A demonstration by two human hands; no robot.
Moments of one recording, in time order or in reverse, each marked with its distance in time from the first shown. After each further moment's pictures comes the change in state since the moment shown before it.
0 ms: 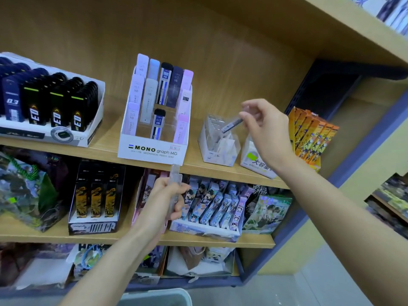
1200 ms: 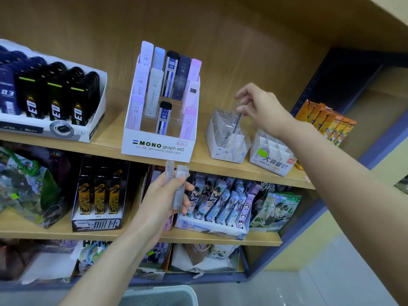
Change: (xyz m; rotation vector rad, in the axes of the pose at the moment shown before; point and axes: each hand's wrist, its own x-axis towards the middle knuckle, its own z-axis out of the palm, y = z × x) left_hand 0.009 0.001 -0.009 -0.046 0.009 0.026; right_hand 0.057 0.023 0.020 -0.127 -0.414 0.027
